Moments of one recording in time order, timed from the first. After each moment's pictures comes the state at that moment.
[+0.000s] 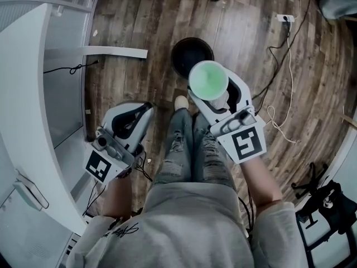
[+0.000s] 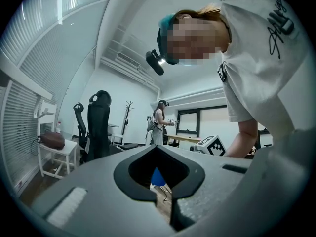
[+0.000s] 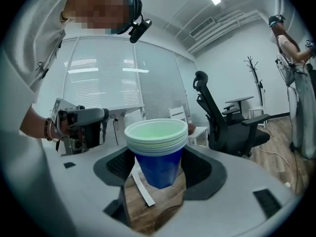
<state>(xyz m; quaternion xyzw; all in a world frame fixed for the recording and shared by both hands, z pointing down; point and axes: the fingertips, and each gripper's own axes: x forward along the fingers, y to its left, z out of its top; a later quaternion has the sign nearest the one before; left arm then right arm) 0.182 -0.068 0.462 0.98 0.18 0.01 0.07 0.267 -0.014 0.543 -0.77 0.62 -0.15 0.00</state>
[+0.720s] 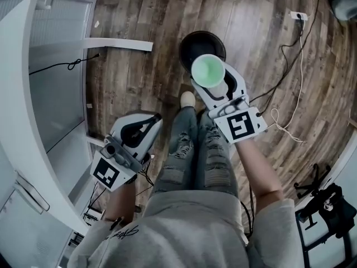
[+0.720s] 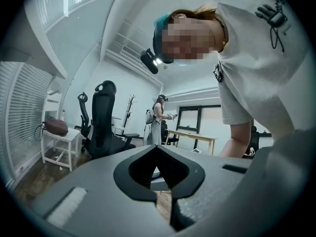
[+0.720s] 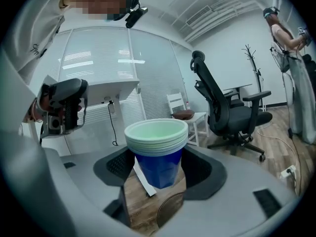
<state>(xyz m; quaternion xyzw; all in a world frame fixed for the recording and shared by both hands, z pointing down) 0.159 -0.072 0.522 0.98 0.18 0.04 0.10 0.261 -0.046 0.665 -0.76 0.62 -0.20 -0.01</state>
